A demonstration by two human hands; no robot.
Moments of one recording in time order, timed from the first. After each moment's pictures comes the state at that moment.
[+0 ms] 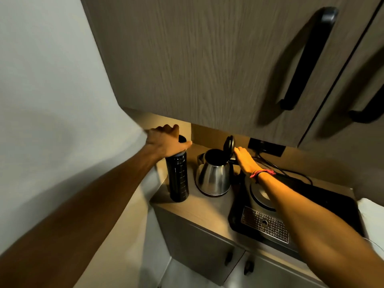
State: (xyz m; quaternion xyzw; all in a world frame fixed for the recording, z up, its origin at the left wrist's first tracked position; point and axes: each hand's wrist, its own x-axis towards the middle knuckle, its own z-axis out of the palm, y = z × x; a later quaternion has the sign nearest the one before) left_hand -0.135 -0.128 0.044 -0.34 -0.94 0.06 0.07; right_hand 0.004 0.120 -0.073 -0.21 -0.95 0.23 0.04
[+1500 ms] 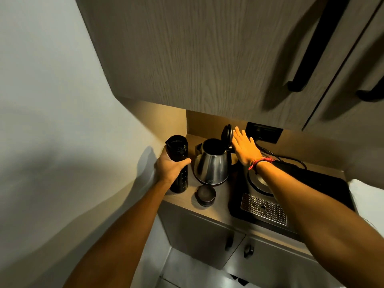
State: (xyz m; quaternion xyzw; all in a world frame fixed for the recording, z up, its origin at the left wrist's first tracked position) left_hand -0.113 -0.137 -0.118 -0.14 -0.82 -0.56 -0.05; right_hand 0.010 0.127 -0.085 -0.21 -0.97 0.10 0.02
